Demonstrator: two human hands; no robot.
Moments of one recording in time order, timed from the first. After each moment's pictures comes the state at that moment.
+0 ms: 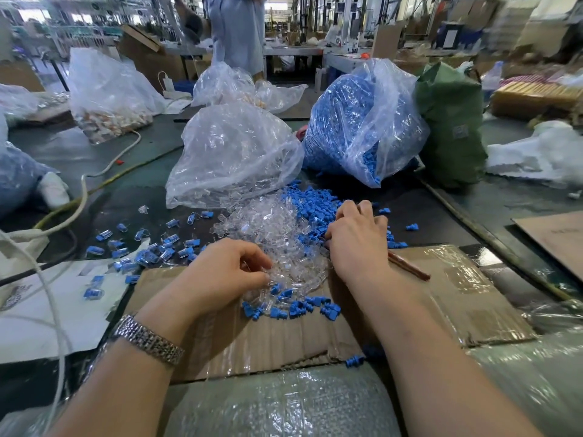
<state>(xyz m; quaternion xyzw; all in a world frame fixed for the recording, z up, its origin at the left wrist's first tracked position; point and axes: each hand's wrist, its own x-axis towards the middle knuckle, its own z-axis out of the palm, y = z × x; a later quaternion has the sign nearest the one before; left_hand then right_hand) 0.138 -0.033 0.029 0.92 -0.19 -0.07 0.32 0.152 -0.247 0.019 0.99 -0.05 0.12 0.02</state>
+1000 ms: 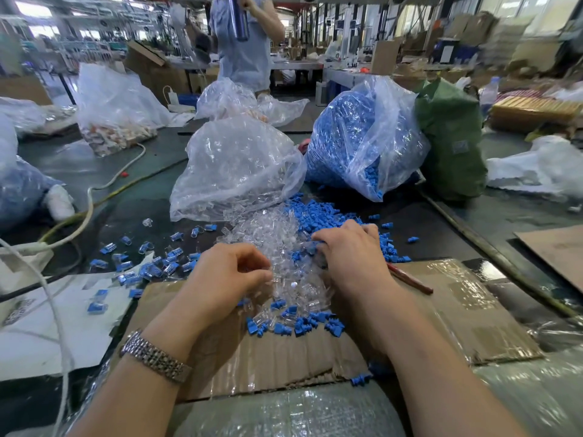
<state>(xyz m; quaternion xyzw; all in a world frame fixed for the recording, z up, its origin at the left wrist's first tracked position) 0.145 -0.032 0.025 0.90 -0.13 -0.01 0.41 0.153 -0.248 0.020 0.98 0.04 0.14 -0.11</state>
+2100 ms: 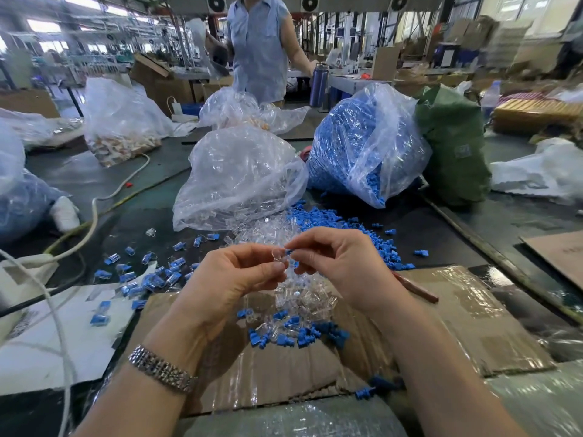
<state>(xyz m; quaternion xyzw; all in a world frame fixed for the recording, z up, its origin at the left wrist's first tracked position) 0.143 -0.038 0.030 0.67 -0.08 -0.13 0.73 0.133 -0.243 0.032 0.79 0.16 0.08 -0.58</state>
